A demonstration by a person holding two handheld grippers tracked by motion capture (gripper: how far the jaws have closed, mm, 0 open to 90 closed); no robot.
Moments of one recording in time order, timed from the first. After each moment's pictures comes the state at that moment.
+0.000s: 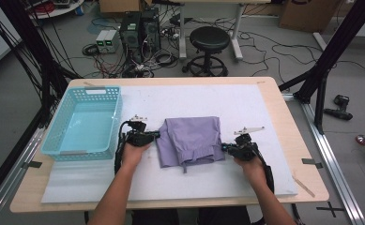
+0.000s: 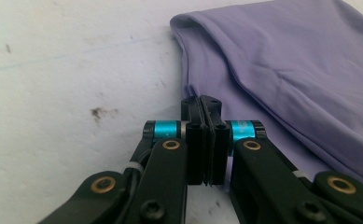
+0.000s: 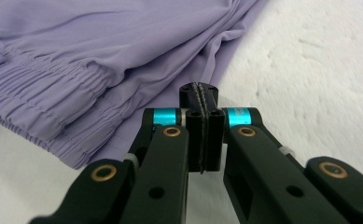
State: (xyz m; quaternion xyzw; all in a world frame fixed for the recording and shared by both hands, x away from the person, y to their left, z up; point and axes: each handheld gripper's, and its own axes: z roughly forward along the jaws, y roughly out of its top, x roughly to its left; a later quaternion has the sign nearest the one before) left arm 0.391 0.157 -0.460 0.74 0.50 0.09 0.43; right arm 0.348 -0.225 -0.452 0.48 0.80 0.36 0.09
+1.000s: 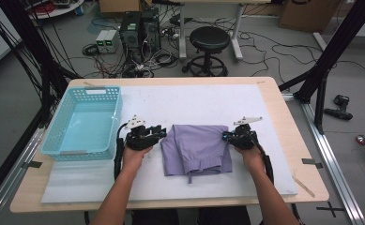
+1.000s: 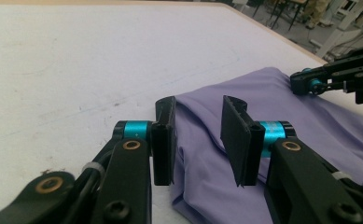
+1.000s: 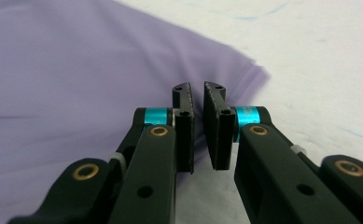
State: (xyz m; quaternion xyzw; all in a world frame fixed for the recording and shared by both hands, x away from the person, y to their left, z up) left arm 0.369 0.155 -0.444 0.71 0.42 0.13 0.55; right arm 0.387 -0.231 -0.452 0.45 0.80 0.36 0.16
